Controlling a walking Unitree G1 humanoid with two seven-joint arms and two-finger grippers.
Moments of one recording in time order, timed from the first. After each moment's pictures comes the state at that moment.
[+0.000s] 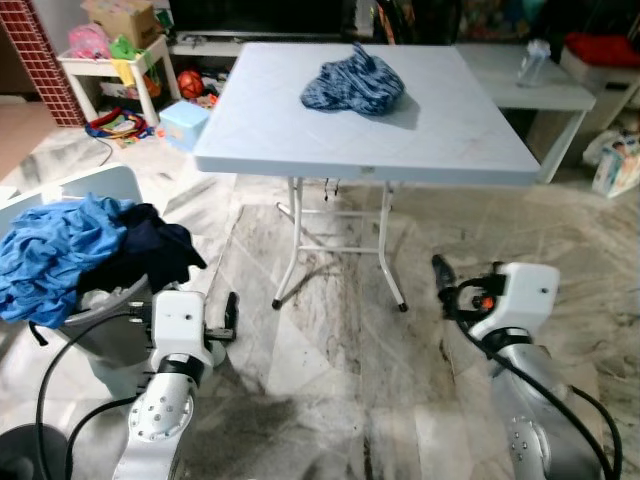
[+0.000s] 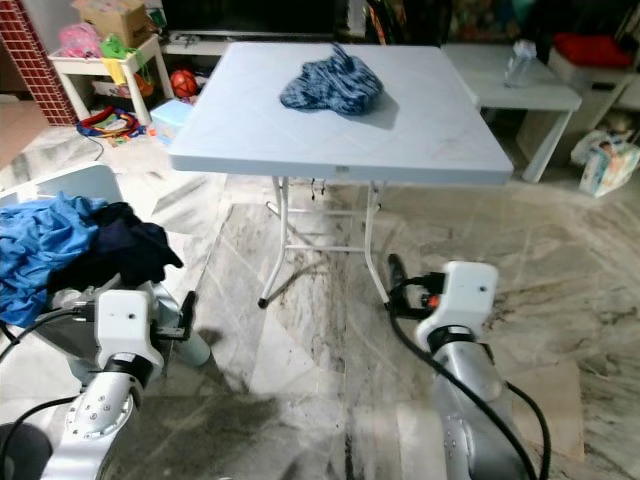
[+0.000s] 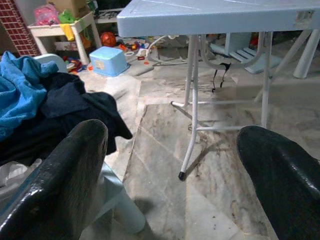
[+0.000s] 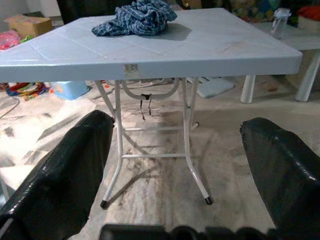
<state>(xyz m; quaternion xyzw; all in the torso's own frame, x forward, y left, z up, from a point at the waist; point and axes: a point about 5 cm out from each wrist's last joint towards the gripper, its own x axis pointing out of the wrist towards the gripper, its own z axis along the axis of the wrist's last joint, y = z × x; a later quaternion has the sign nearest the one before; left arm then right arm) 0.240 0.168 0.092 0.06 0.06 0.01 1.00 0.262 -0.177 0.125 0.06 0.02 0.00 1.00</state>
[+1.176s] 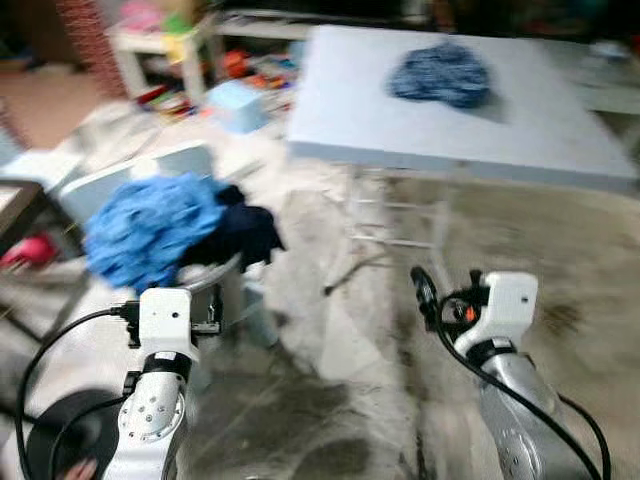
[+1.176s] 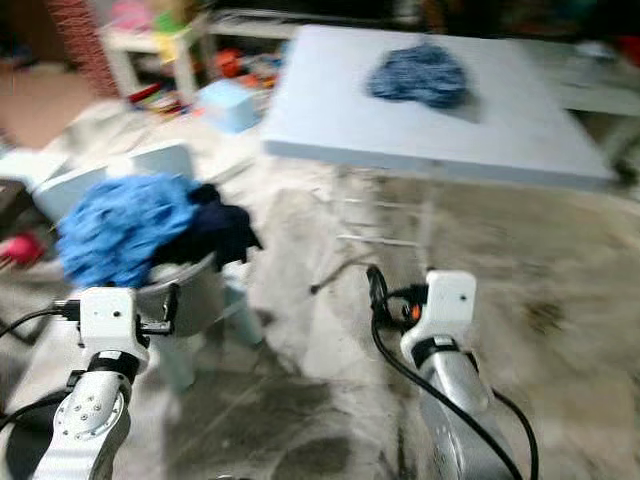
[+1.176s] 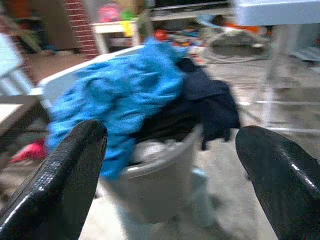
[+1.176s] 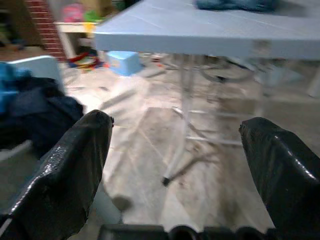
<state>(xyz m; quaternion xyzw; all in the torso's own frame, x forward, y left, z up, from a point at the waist) 0.241 0.180 0.101 0.08 0.03 0.07 0.99 0.257 -0.160 0.126 0.06 0.02 0.05 1.00</state>
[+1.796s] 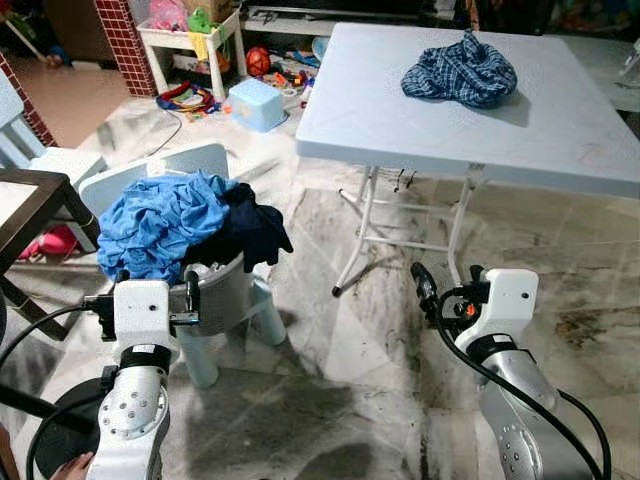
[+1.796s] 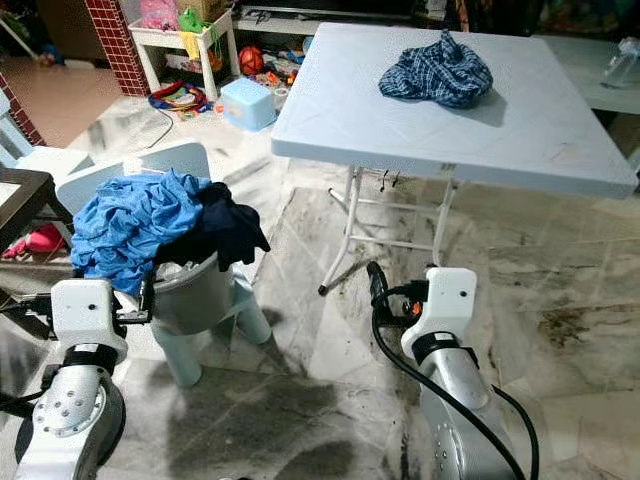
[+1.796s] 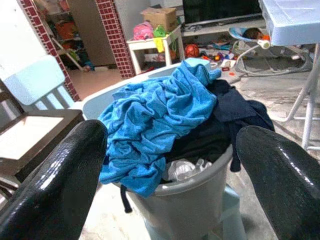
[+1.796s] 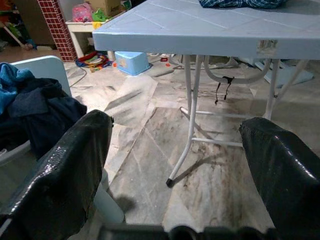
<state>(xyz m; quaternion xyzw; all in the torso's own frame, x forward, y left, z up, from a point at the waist) 0.242 0.194 0.114 0.10 0.00 0.09 0.99 0.258 -0.163 0.123 0.05 0.03 0.05 1.00</state>
